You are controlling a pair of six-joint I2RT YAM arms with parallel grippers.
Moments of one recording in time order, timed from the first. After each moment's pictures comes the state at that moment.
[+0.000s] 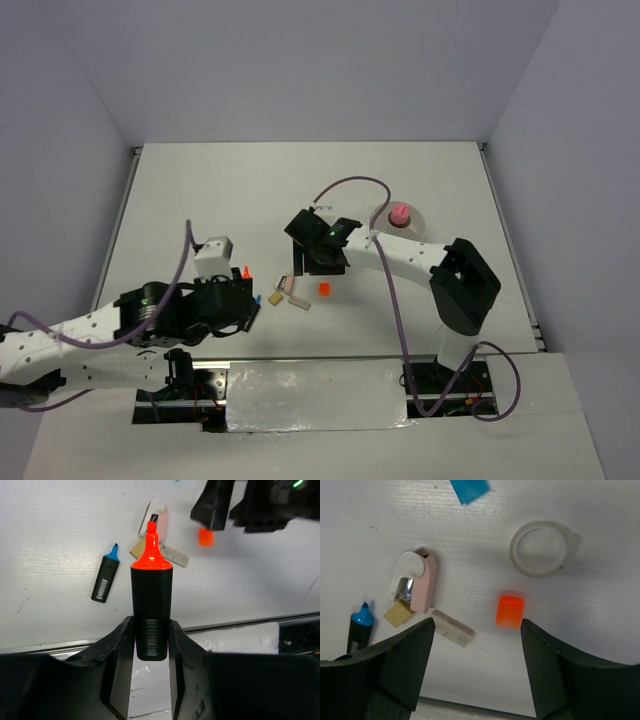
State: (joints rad) left arm -1.29 0.90 1.06 -1.18 -0.66 -1.22; right arm 0.90 1.74 1.32 -0.69 0.26 0.81
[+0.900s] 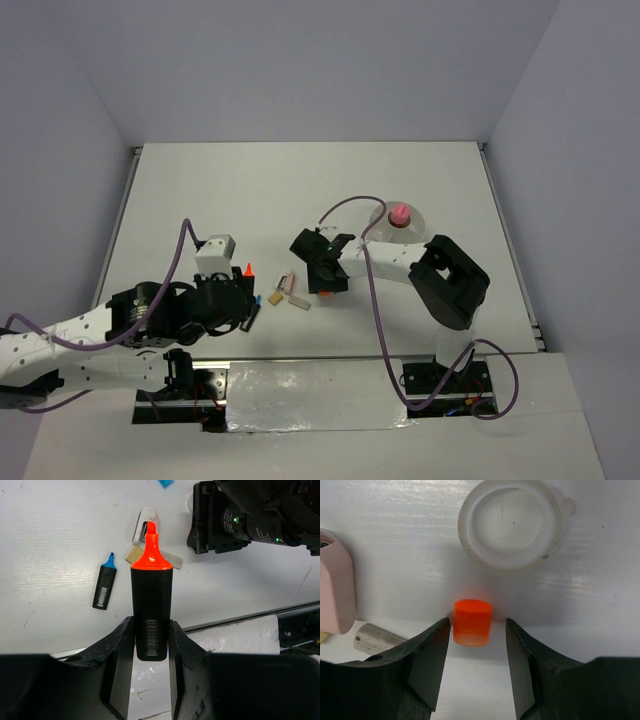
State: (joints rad) left arm -1.29 0.84 1.08 -1.16 -0.67 -1.10; right arm 0.91 1.84 1.17 -0.61 0.25 0.83
